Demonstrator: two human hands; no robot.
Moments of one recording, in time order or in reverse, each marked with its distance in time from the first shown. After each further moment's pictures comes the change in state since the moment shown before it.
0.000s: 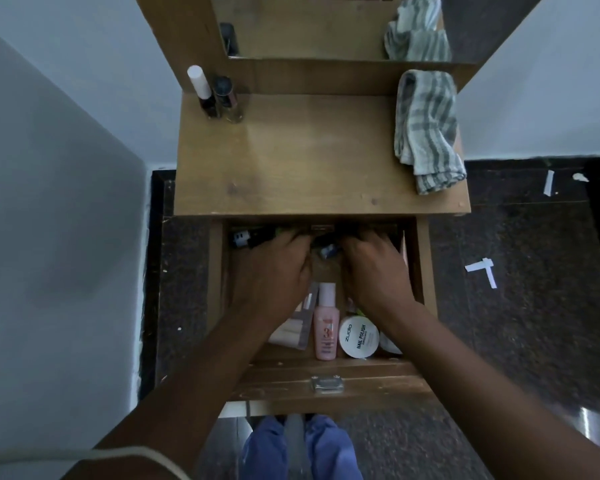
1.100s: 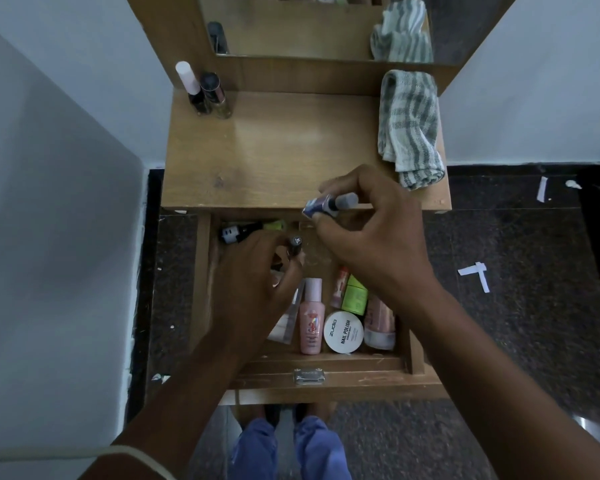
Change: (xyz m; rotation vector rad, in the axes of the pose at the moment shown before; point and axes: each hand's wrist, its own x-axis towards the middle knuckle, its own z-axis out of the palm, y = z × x) left_hand -0.032 0.022 -0.015 -0.254 0.282 -0.088; right_hand -0.008 -0.027 -0.097 0.802 0.290 -0.014
